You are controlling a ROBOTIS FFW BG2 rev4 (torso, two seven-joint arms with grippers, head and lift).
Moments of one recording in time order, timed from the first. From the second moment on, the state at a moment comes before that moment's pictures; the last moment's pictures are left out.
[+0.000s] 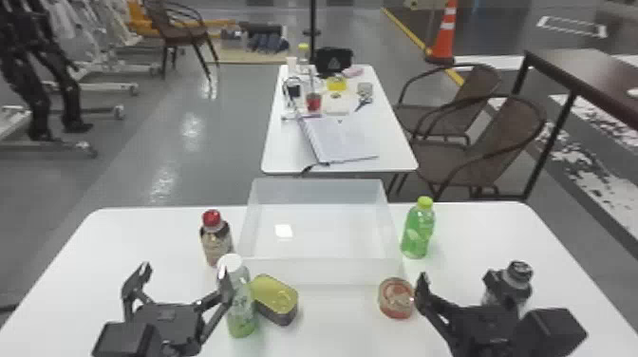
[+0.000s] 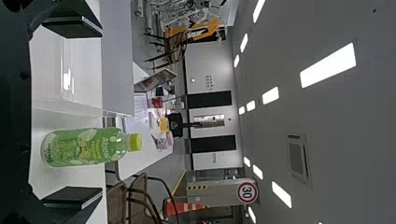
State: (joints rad) left arm 0.35 0.00 -0.02 -1.78 -0.12 -0.35 0.07; right arm 0.32 -0.09 0.11 -1.80 -0.13 -0.19 0.01
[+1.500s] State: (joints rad) left arm 0.34 0.00 -0.02 -1.76 -0.08 -0.34 0.07; right arm 0.36 -0.09 0.09 -1.77 -0.20 -0.26 -0.01
